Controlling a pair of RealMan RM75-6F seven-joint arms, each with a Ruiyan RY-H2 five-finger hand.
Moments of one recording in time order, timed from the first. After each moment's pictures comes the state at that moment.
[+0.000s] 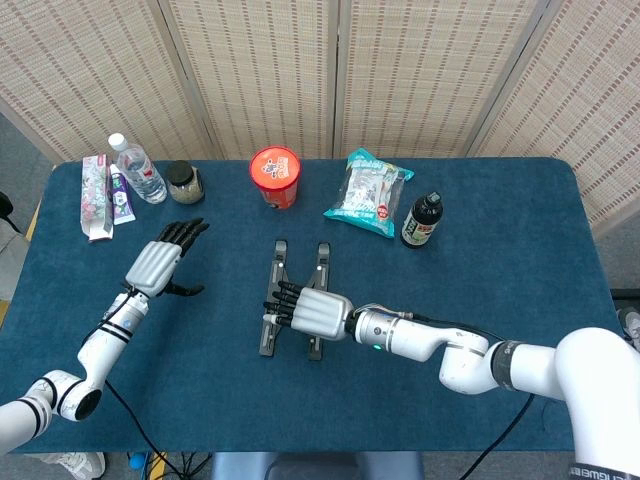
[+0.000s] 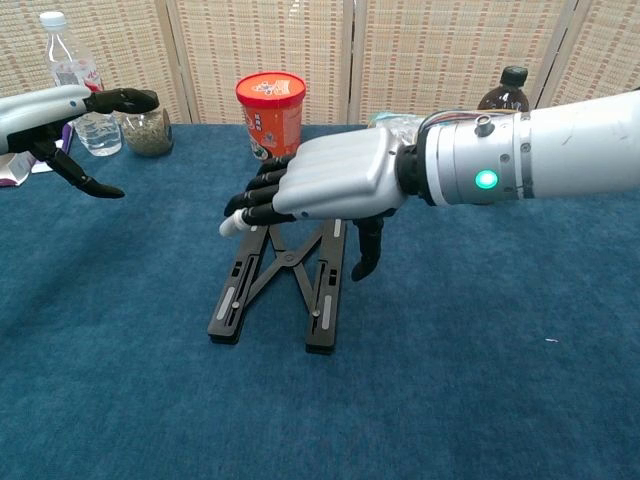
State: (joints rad) left arm -0.71 -1.45 -0.11 -1.14 1.37 1.01 -0.31; right arm 1.16 -1.47 0.02 -1.37 -1.73 0.67 -0.16
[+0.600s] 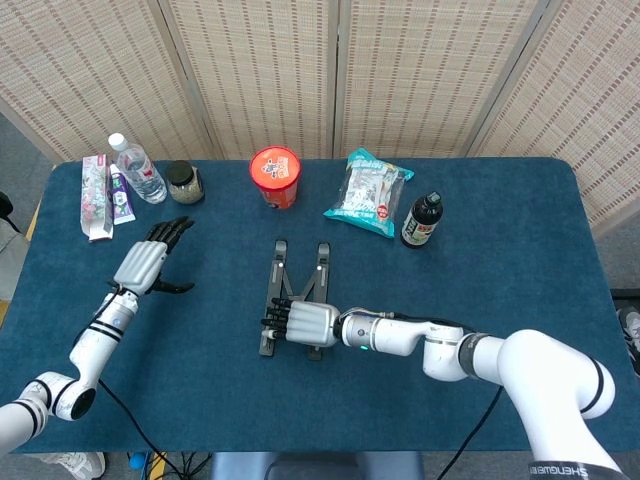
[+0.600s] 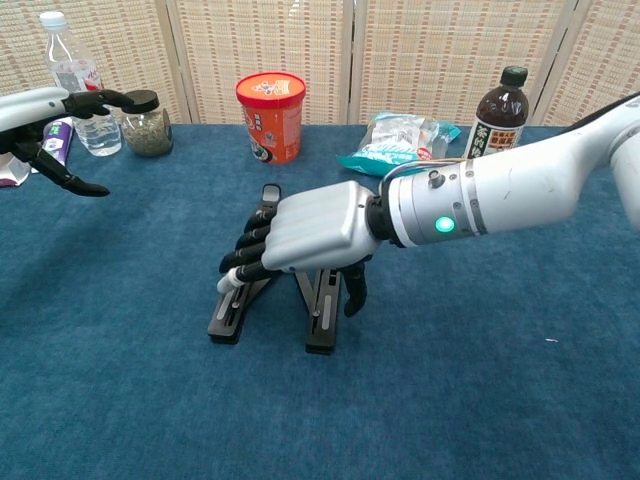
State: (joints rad) left arm -0.68 -1.46 -0.13 -1.08 1.37 0.99 -0.40; right arm 1.26 -1.63 -0.10 -1.11 -1.86 0.69 0.05
